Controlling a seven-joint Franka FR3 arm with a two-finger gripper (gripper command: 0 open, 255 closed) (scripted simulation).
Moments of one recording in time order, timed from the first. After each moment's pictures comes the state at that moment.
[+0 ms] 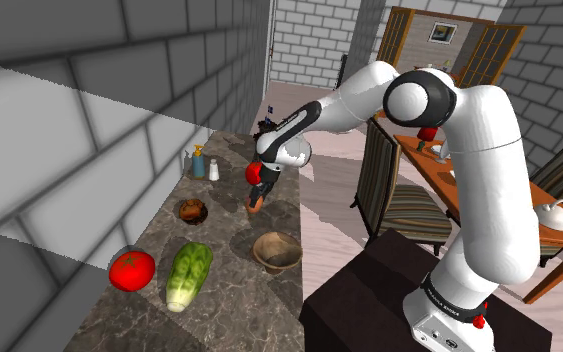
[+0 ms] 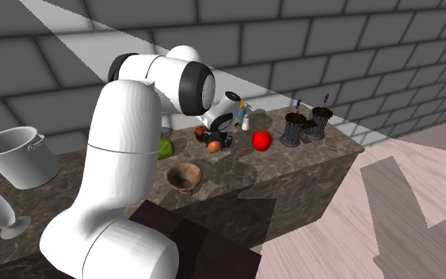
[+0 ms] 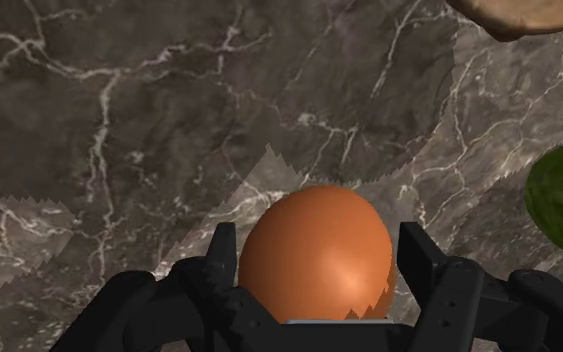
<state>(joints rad) 0.12 0.61 0.02 -1.90 0.52 2.54 -0.66</state>
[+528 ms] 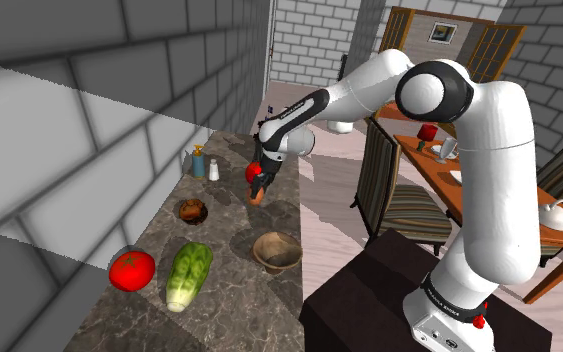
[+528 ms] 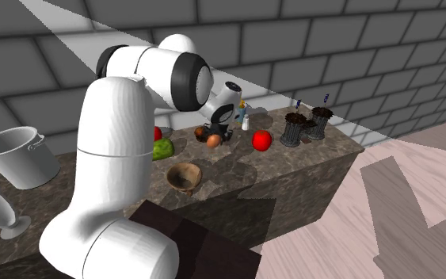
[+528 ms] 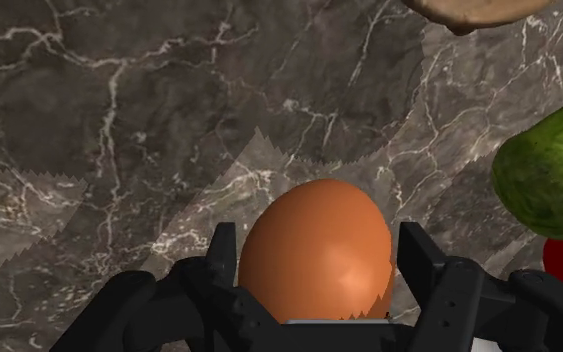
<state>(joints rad) 0.13 0.53 0.00 -1.91 0.50 2.47 -0.63</state>
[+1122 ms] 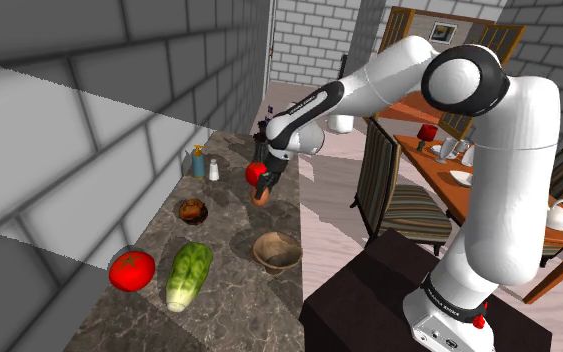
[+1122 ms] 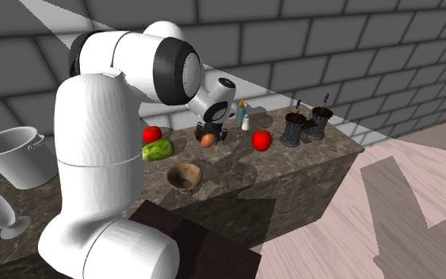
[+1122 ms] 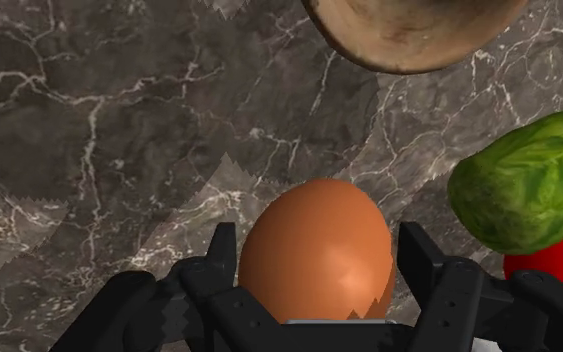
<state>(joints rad) 0.15 0.38 0.01 -2.06 0.50 2.49 -0.61</state>
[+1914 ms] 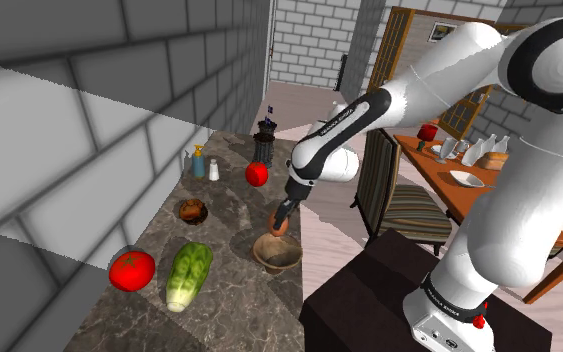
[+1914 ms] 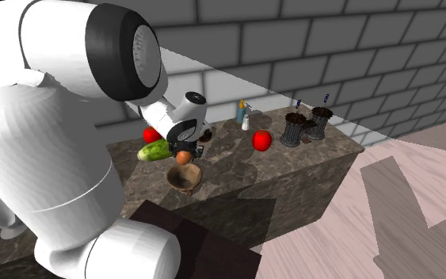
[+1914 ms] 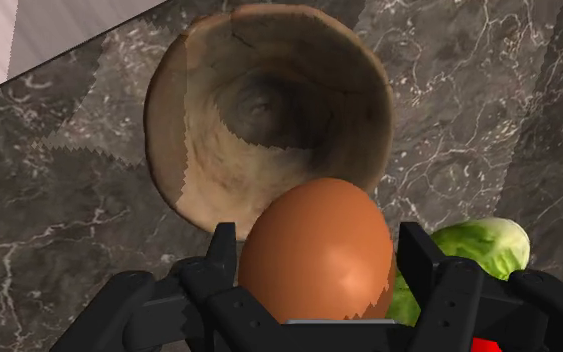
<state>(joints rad) 0.23 0.06 0.10 -2.55 0.65 2.68 -0.62</state>
